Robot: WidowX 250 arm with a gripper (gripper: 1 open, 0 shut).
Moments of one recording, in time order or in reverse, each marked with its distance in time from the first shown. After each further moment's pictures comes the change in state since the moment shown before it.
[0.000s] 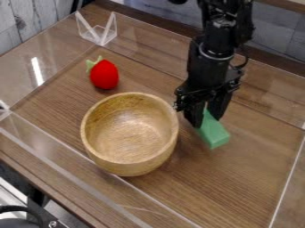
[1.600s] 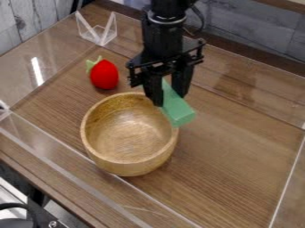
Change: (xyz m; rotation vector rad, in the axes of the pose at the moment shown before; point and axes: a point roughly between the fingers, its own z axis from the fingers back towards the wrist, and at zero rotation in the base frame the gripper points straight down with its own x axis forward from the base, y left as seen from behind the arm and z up) arm 0.027 0.049 0.042 -0.041 0.042 0.022
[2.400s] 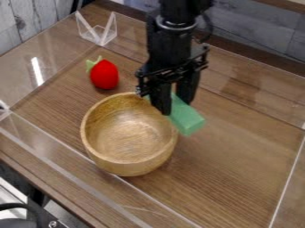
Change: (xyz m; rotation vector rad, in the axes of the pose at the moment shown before) arm -0.026 -0.001 0.003 0.034 -0.007 0.106
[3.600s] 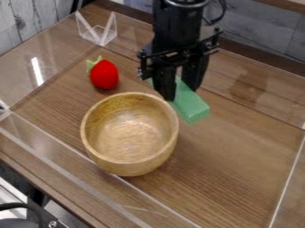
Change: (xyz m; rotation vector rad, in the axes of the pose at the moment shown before) arm -0.004 0.001 0.025 -0.009 -0.051 -0.056
